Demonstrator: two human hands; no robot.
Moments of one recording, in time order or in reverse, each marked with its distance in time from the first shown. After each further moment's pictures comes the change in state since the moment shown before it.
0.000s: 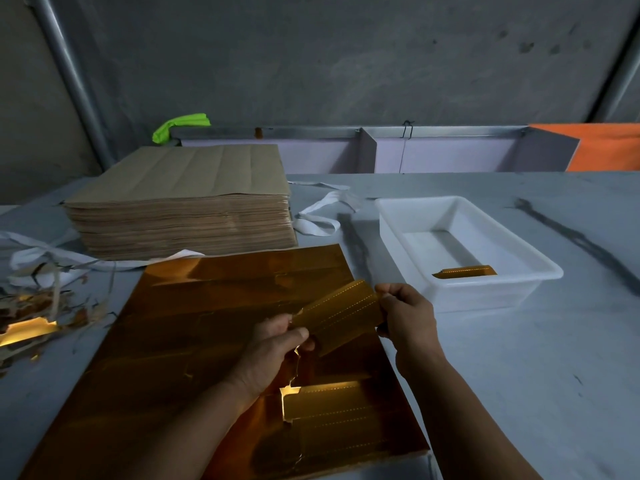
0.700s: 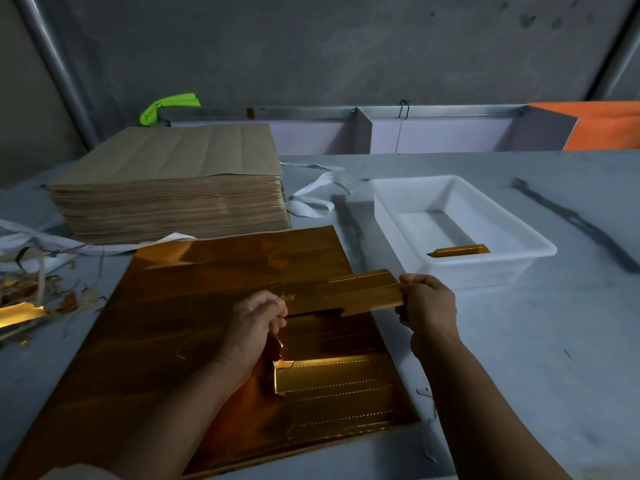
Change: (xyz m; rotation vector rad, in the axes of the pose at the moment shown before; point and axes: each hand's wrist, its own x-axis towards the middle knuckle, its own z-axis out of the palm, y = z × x) left_hand 0.006 -0.007 -0.003 -0.016 0.243 0.053; right_hand 0.017 0.016 -0.026 -0.006 0.199 0.087
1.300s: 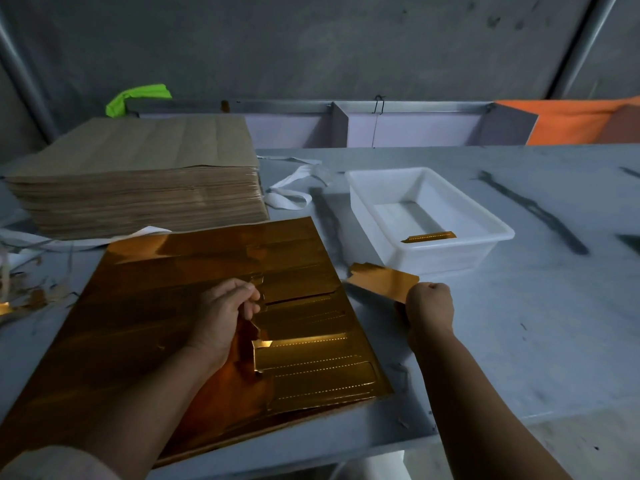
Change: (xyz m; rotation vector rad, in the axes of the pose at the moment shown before) left_hand 0.001 -0.003 -0.005 -0.171 0.047 0.030; right_hand 0.010 0.016 -0.033 -0.161 0.213 0.119
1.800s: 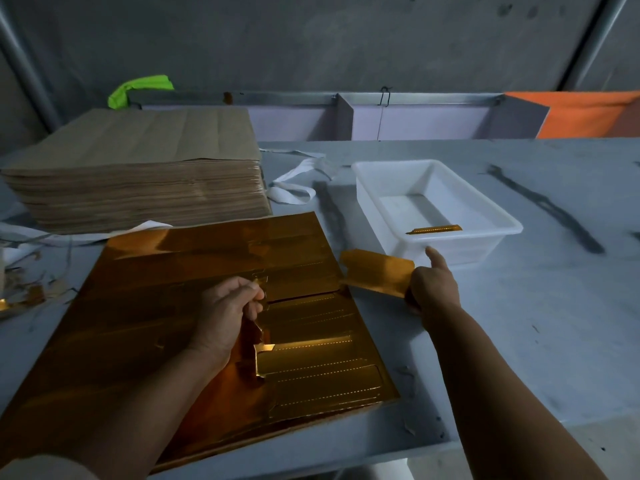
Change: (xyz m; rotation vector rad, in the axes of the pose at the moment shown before) left_hand 0.001 -0.003 0.004 0.042 0.029 0.002; right_hand 0.020 -0.020 0.004 -0.149 -0.148 -0.128
